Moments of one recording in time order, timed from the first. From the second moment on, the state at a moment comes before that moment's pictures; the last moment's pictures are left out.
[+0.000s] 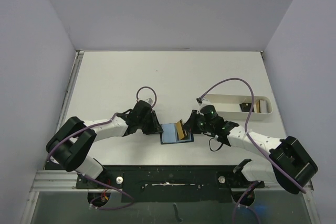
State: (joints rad) left arm -0.69 1.52 0.65 -0.02 0.16 -0.90; right arm 0.67 1.23 0.50 0.05 -0.12 0.70
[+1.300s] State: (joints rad) left arm -0.69 1.54 0.65 -0.01 0.17 -0.91; right arm 0.61 1.28 0.41 0.21 -0.23 0.74
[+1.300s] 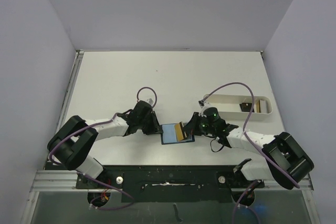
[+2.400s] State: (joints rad) left arm -0.69 1.55 0.63 0.04 0.19 -0.93; right arm 0.58 1.38 0.36 0.39 -0.30 0.79
